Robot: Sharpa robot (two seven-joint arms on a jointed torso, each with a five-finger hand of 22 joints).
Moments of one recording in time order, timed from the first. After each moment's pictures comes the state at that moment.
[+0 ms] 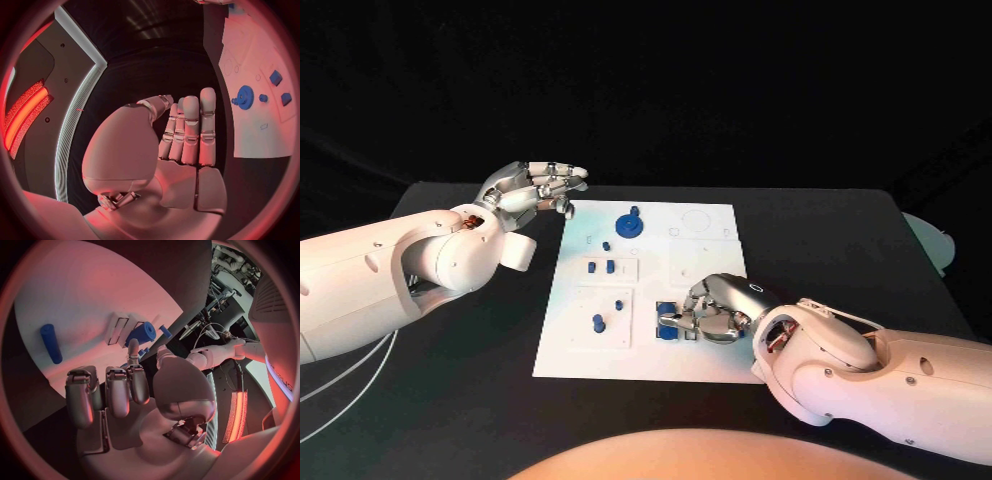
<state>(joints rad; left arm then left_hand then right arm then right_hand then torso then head) 1.20 -0.95 -0.04 1.52 -0.07 -0.19 0.34 1.40 -0.21 0.55 0.10 0.26 0.90 0.17 0.27 0.38 1.01 0.10 0.46 0.24 1.15 0.02 1.10 0.51 0.17 1.06 0.11 0.88 0.69 1.01 -0.91 -0.15 1.94 -1.50 -0.49 -0.53 0.99 -0.01 -0.02 0.29 0.09 0.98 0.05 0.56 0.68 1.46 -0.02 1.45 1.31 1.46 -0.08 1.54 1.31 0.01 1.46 0.03 1.57 1.31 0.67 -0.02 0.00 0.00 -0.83</state>
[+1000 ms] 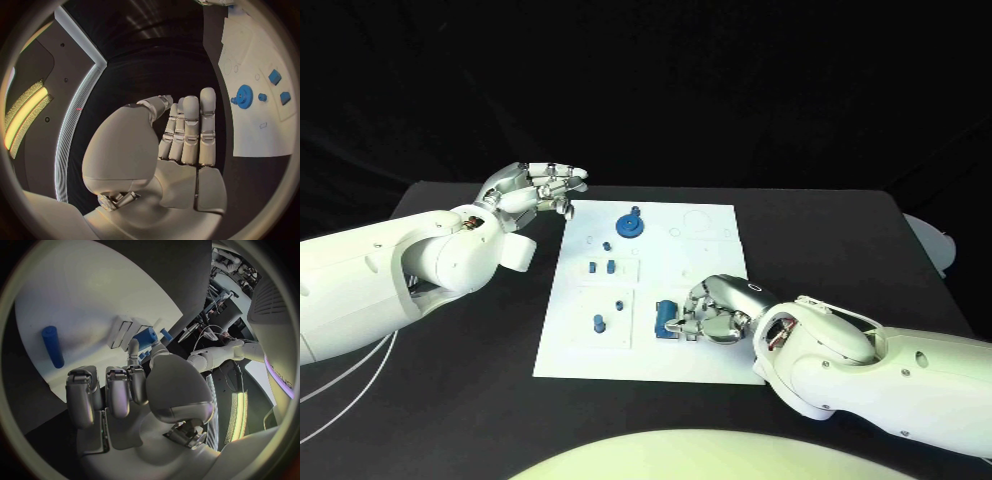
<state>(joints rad) 1.20 -0.95 -0.04 1.52 -0.07 -0.19 0.33 1.40 -0.21 0.55 0.10 0.26 0.90 0.17 0.27 0.38 1.01 0.10 0.46 0.23 1.15 0.02 1.10 0.51 0.17 1.06 0.11 0.88 0.69 1.01 -0.90 -0.15 1.90 -1.47 -0.45 -0.48 1.20 0.02 -0.04 0.29 0.16 0.98 0.04 0.56 0.66 1.46 -0.02 1.46 1.31 1.47 -0.08 1.54 1.31 0.01 1.47 0.03 1.57 1.31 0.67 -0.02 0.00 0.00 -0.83</state>
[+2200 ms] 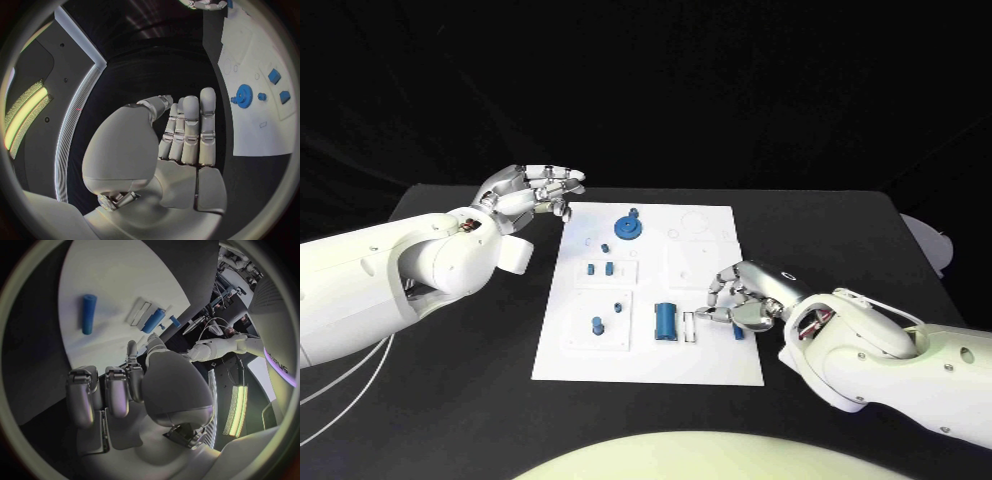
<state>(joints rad) 1.20 -0.95 -0.04 1.52 -0.07 -0.19 0.33 1.40 -0.21 0.55 0.10 0.26 0.90 0.17 0.27 0.38 1.01 0.10 0.46 0.24 1.15 0.02 1.10 0.51 0.17 1.06 0.11 0.88 0.69 1.04 -1.02 -0.15 1.93 -1.45 -0.52 -0.43 1.31 -0.02 -0.07 0.29 0.20 0.93 0.07 0.52 0.62 1.46 -0.01 1.39 1.31 1.46 -0.07 1.54 1.31 0.01 1.47 0.03 1.57 1.31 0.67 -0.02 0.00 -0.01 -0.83</state>
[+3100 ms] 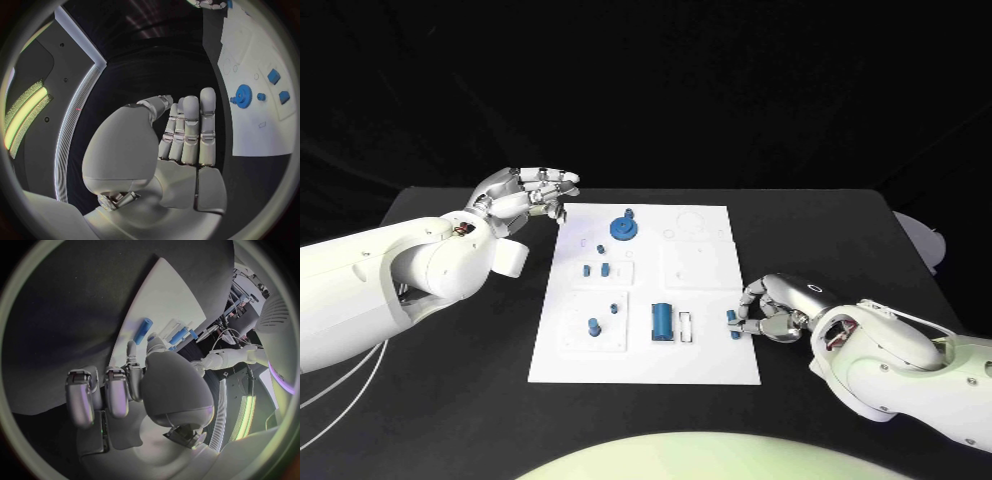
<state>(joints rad) 1.20 -0.95 -0.04 1.52 -0.07 -0.19 0.33 1.40 -0.21 0.55 0.10 0.26 0.90 0.17 0.27 0.38 1.01 0.10 0.46 0.24 1.15 0.02 1.10 0.51 0.17 1.06 0.11 0.88 0.69 1.00 -1.12 -0.16 1.91 -1.52 -0.48 -0.47 1.32 -0.01 -0.09 0.29 0.20 0.92 0.08 0.50 0.61 1.45 0.00 1.38 1.31 1.47 -0.07 1.54 1.31 0.01 1.47 0.04 1.57 1.31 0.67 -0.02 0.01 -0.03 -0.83</state>
